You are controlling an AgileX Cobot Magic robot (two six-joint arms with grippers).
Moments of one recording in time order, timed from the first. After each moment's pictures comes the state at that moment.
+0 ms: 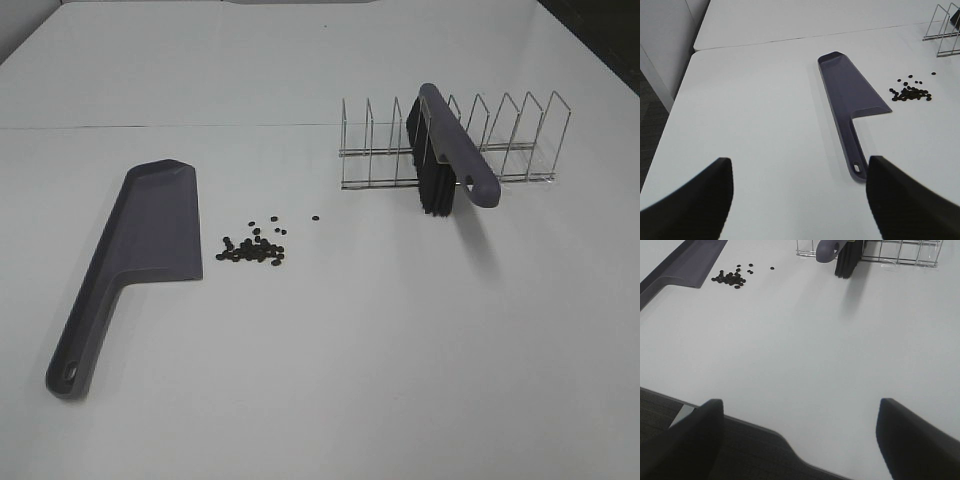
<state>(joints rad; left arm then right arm) -0.04 -0.01 -0.52 -0.06 1.07 0.09 0.21 0.03 -0.46 0.09 1.11 -0.02</state>
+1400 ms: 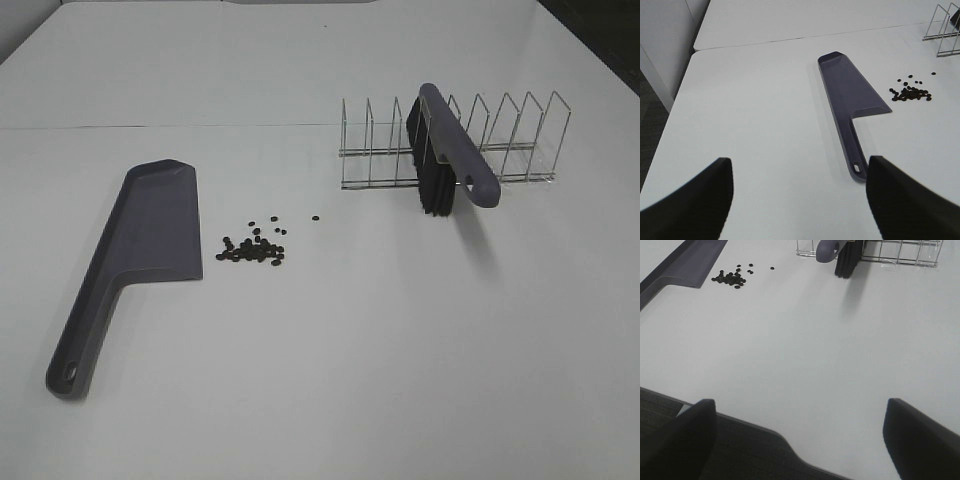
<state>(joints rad) -0.04 -0.01 -0.52 -0.06 1.07 0.09 0.21 0.03 -0.46 0.09 1.11 -0.02</state>
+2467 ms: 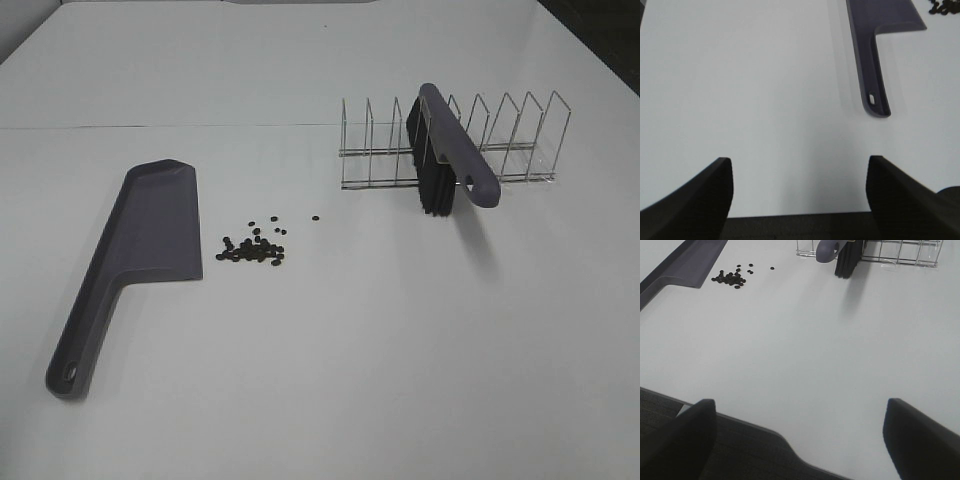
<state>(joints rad) -0.04 0.44 -0.52 0.00 1.07 -0.01 0.21 0.03 -0.46 0.09 1.11 -0.02</state>
